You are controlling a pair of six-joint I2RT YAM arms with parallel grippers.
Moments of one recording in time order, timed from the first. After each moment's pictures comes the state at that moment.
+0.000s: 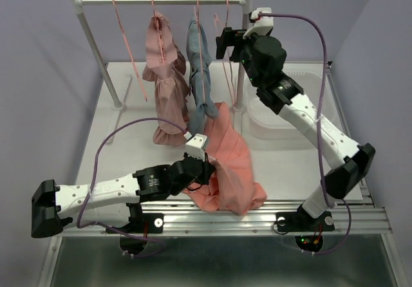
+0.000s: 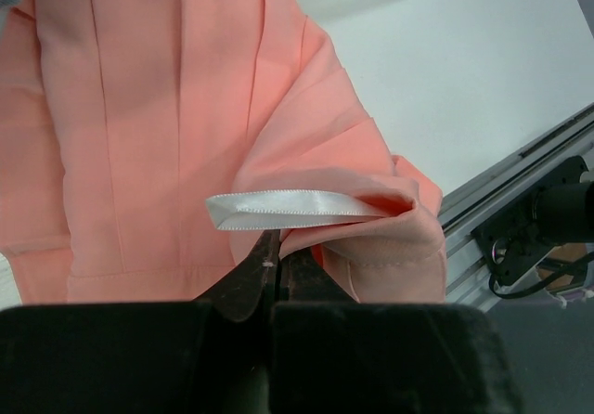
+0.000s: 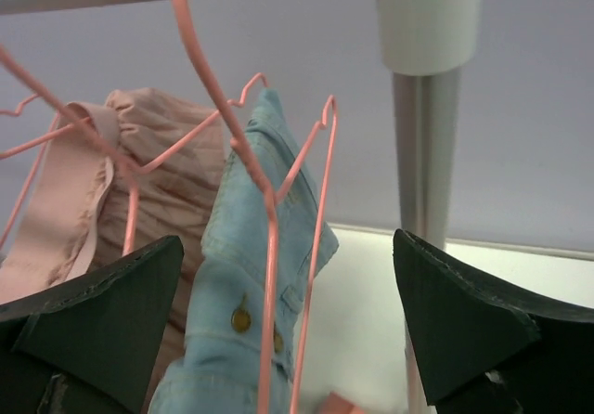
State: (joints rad) left arm -1.27 0.96 0.66 -0.26 -0.47 -0.72; right arm 0.66 1.70 1.81 0.03 0.43 0.12
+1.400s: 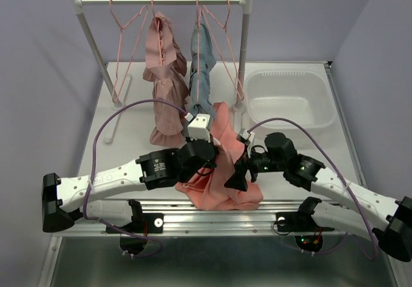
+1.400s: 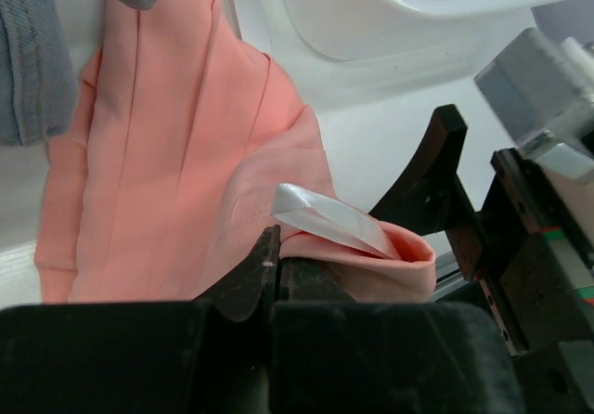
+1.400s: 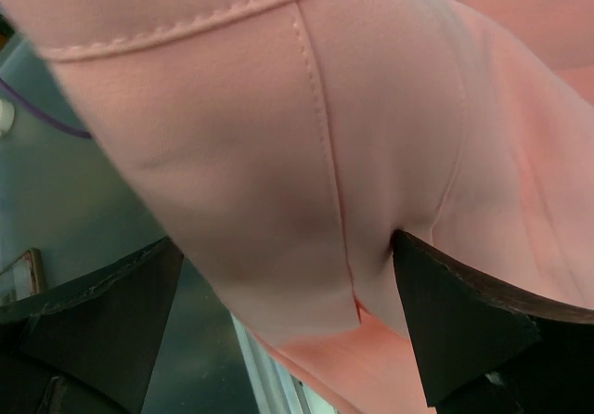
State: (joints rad) left arm -1.26 1.10 1.03 -0.51 -0.61 -0.79; right arm 0.80 0.91 0.61 -0.18 -0.57 0.28
